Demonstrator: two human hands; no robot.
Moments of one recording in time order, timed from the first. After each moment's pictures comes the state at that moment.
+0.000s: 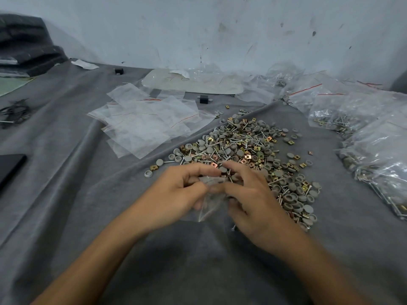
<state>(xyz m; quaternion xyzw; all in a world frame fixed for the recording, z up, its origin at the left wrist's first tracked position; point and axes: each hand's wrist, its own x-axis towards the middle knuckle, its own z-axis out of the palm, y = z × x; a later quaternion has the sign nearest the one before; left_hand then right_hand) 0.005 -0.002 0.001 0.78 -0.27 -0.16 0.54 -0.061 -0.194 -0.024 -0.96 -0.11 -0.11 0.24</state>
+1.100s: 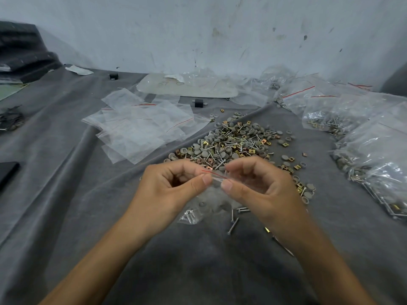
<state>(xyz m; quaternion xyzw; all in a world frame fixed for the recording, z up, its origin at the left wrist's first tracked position) -0.004 -0.007 0.006 0.67 -0.27 -0.05 0.69 -0.069 -0.198 0.006 -0.76 -0.07 -0.17 0.62</state>
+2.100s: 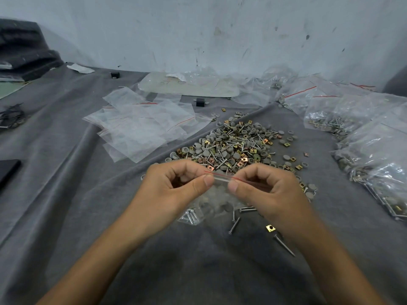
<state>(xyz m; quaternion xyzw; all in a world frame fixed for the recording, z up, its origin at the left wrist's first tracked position) -0.004 -0.004 0.009 0.68 -0.28 -0.07 0.67 -0.068 -0.207 0.004 -0.80 -0.05 -0.14 0.59</state>
